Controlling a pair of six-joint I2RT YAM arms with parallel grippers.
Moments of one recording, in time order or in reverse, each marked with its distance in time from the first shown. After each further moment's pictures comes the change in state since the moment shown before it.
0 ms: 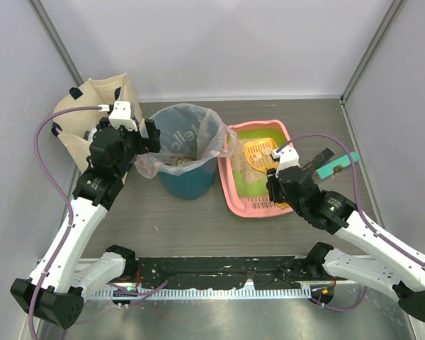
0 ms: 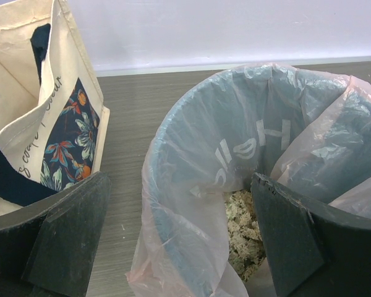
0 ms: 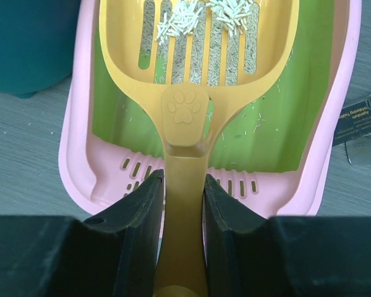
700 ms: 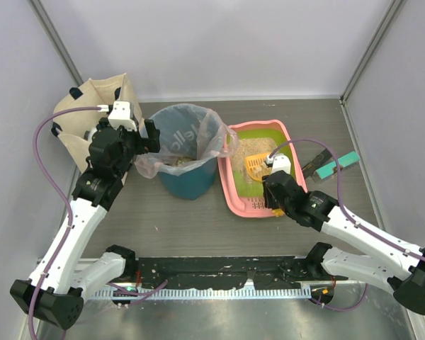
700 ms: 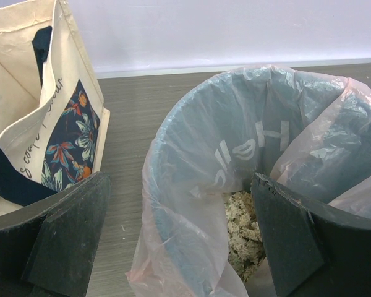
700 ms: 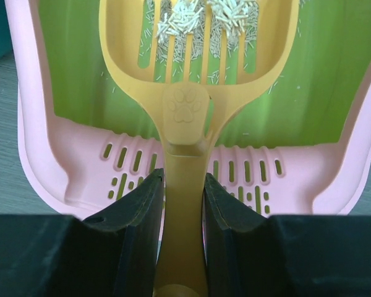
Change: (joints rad) left arm 0.000 -0.006 0.000 0.000 -0.001 0.000; right arm 0.000 0.077 -0.108 0.048 -0.006 0.115
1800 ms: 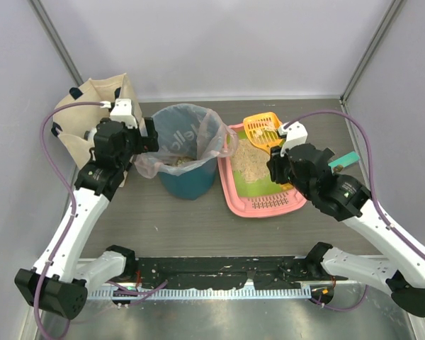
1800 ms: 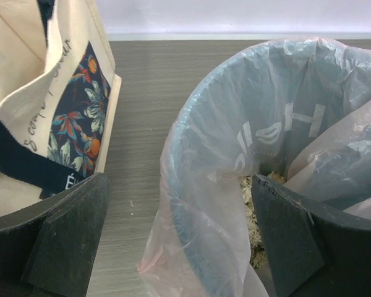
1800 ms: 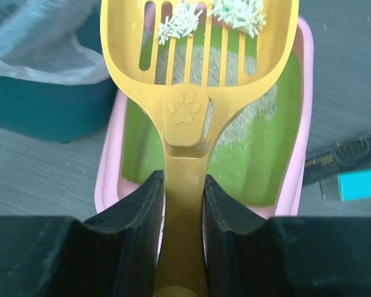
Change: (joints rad) left arm 0.040 0.068 0.044 -0.102 -0.024 -0.028; right arm -0.042 0.002 0.403 -0.150 -0.007 -0.150
